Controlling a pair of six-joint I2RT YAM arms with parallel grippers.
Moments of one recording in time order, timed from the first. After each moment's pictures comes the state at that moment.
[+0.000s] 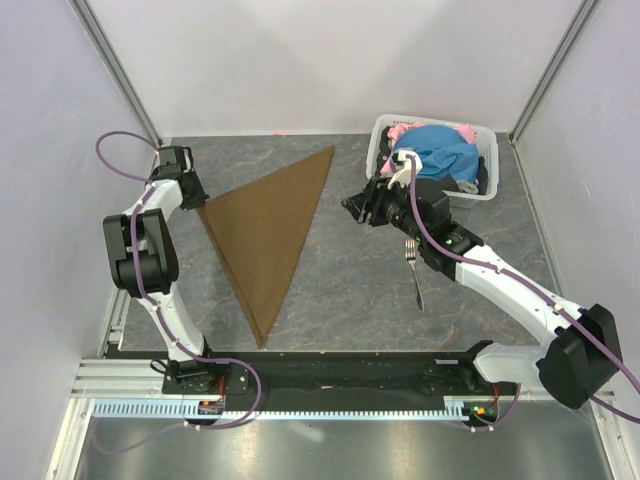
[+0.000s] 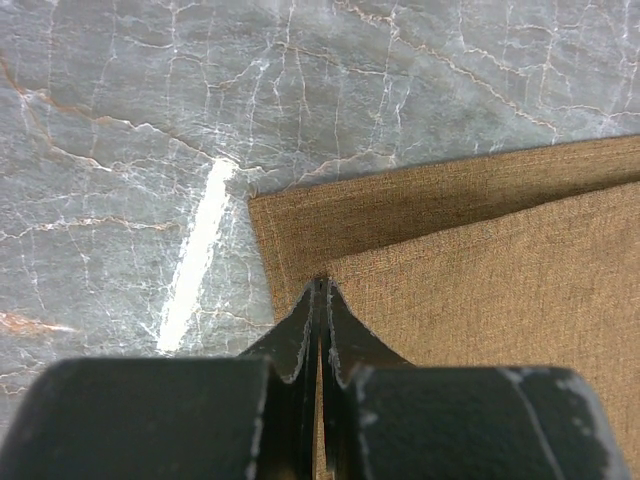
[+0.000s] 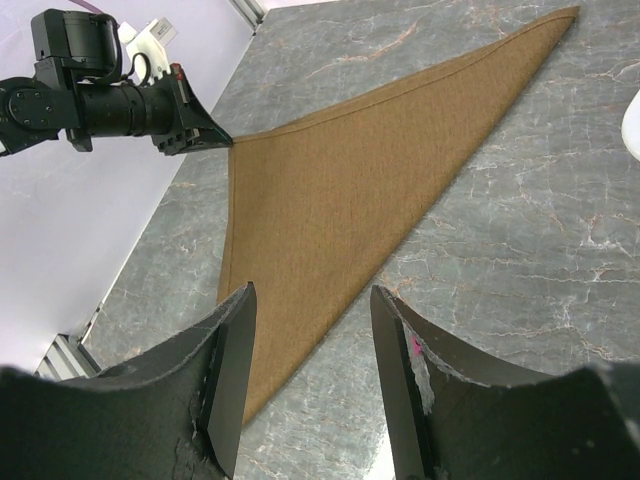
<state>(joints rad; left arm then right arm) 0.17 1.95 1.39 -0.36 -0.03 -0.25 0.60 1.24 0.96 0.09 -0.07 0.53</state>
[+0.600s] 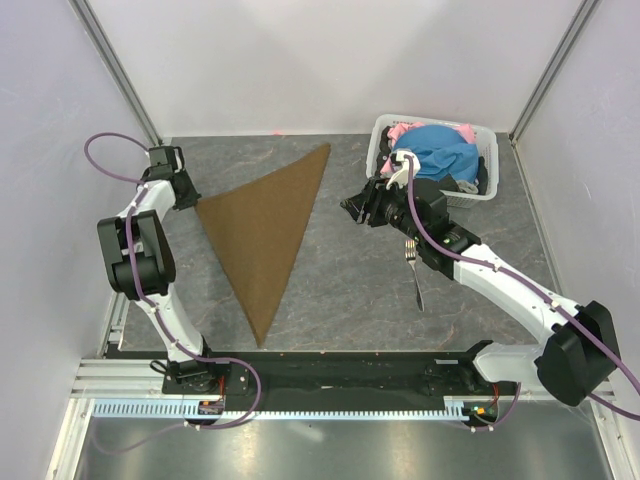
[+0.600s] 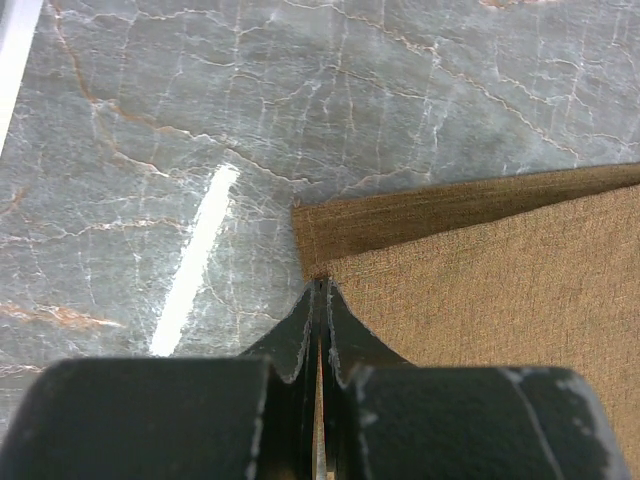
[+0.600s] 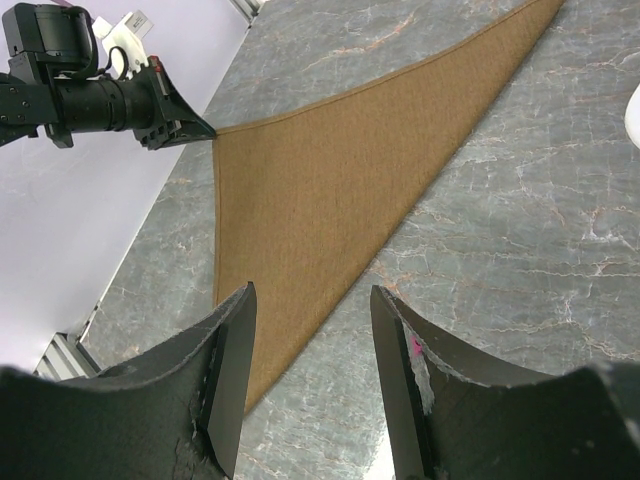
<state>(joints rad) 0.21 1.93 1.39 -0.36 -0.03 -0.25 0.60 1.26 0.96 0.09 -0.07 0.54</state>
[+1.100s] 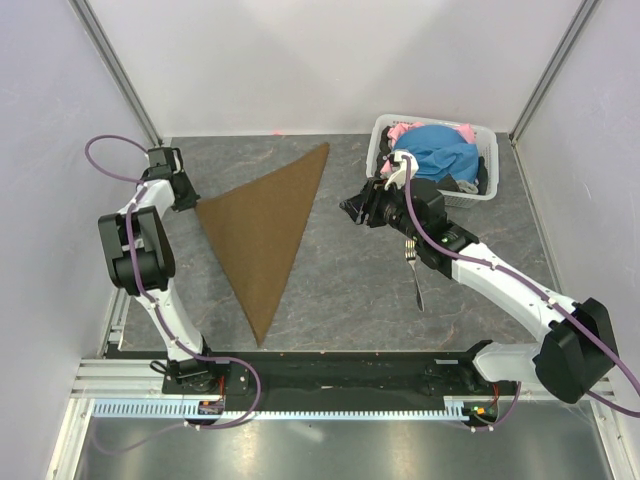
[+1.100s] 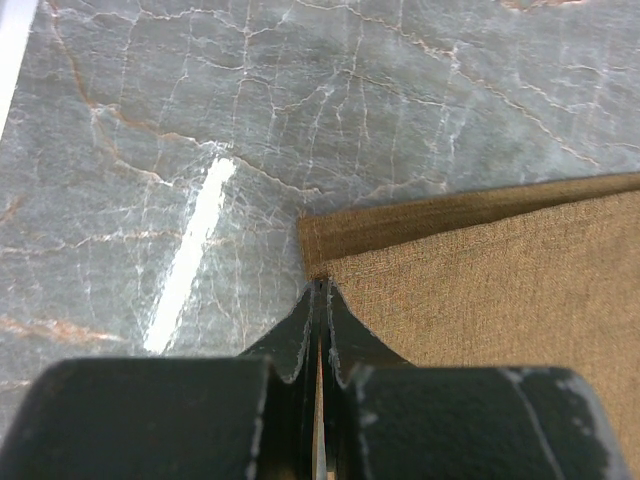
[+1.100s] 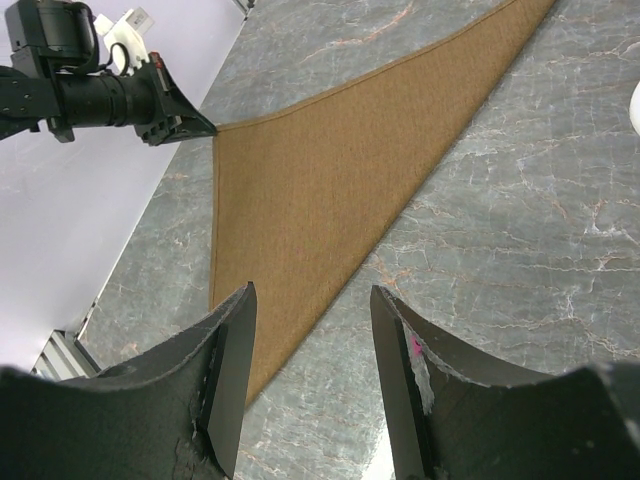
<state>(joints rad) 0.23 1.96 1.41 -0.36 -0.02 -0.25 0.60 1.28 0.96 0.09 -0.08 0.54</state>
